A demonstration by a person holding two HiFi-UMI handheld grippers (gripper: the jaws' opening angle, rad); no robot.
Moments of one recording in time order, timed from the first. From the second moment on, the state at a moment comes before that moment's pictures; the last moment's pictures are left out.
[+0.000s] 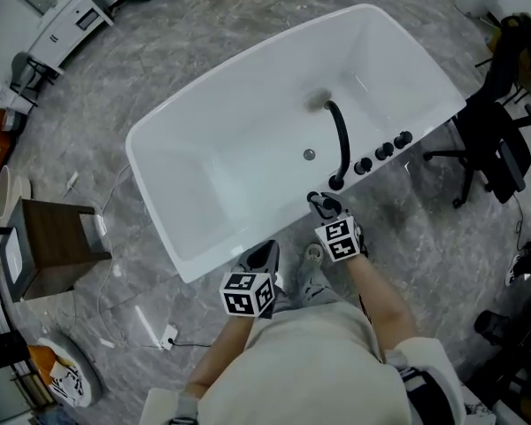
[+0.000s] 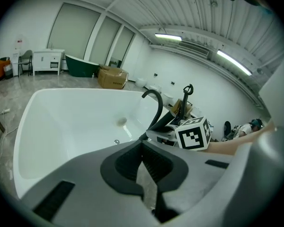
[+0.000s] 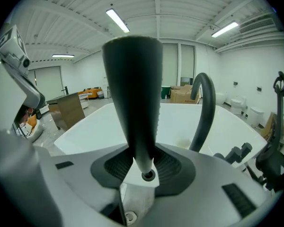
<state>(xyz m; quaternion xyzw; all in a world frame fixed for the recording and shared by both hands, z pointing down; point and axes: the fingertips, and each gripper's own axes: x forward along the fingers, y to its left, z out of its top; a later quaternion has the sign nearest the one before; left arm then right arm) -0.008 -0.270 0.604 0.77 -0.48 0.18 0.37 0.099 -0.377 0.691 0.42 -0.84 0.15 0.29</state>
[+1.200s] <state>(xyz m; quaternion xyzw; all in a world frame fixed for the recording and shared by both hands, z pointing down) -0.034 -0.175 0.579 0.83 -0.42 0.16 0.33 0.100 -0.264 0.508 0.57 -0.81 0.06 0.13</state>
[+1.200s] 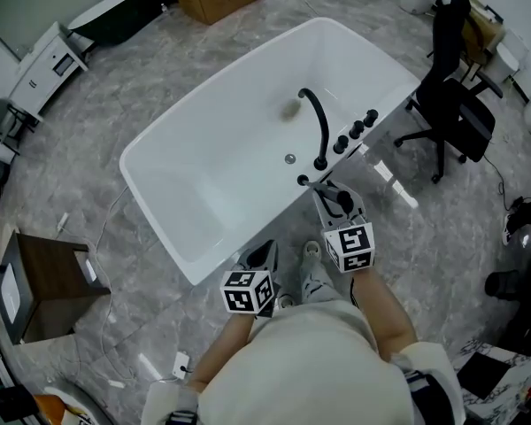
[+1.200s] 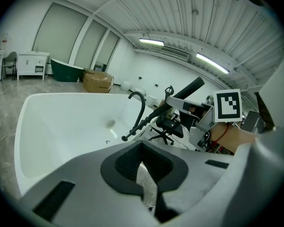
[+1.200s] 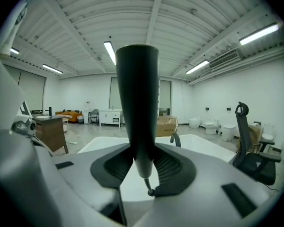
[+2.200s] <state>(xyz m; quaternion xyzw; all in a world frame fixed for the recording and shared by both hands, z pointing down) -0.070 -0.095 0.551 0.84 -0.44 0.12 0.30 0.084 -0.139 0.403 0.58 -0.81 -0.02 0.06</state>
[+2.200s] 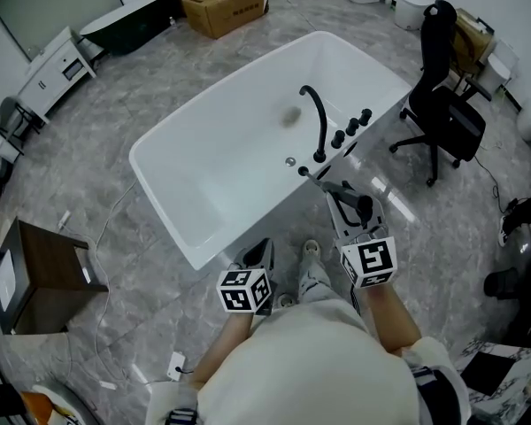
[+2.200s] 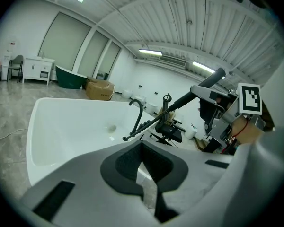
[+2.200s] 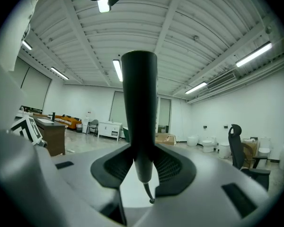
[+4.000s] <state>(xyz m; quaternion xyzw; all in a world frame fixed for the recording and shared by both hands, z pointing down) -0.083 -0.064 0.541 0.84 -0.44 0.10 0.30 0.079 -0.073 0.345 0.59 -0.81 -0.06 0.00</state>
